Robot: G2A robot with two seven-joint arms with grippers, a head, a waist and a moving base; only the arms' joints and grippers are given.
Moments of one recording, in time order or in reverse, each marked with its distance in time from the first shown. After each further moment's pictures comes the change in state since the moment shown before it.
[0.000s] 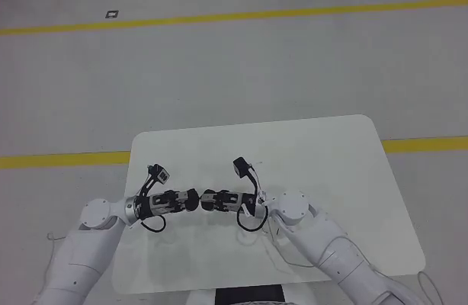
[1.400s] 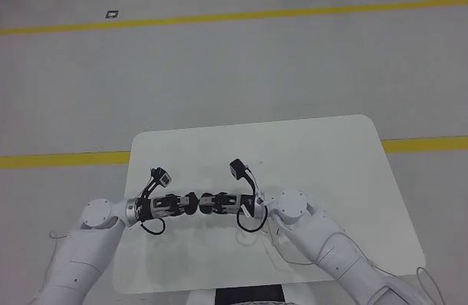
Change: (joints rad) left arm -0.026 0.008 0.041 0.046 -0.016 0.000 -0.044; right arm 0.035 0.001 -0.042 0.050 0.062 -0.030 0.045
